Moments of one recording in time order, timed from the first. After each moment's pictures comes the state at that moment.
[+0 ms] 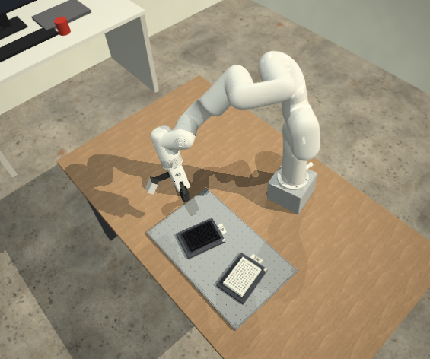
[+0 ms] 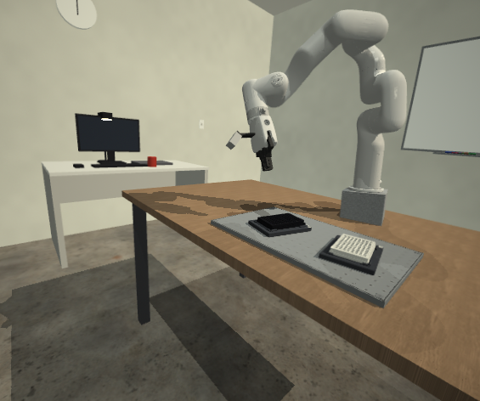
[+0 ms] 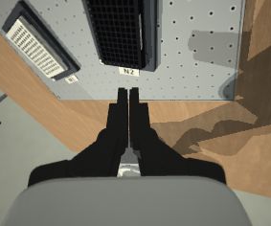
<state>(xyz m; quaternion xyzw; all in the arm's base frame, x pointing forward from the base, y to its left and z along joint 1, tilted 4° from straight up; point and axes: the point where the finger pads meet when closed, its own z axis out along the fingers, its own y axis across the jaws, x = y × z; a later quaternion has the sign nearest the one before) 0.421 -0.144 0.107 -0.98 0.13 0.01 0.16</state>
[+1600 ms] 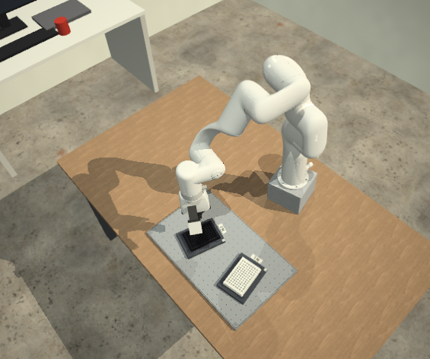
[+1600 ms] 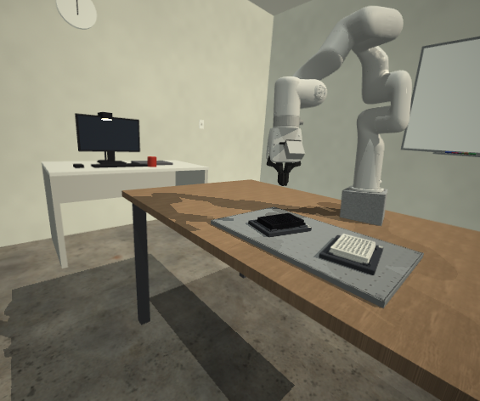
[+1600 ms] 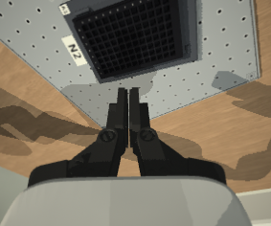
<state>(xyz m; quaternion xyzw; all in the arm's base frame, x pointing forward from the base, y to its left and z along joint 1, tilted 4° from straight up) 0.427 -0.065 0.067 -0.86 -0.52 0.01 -0.01</state>
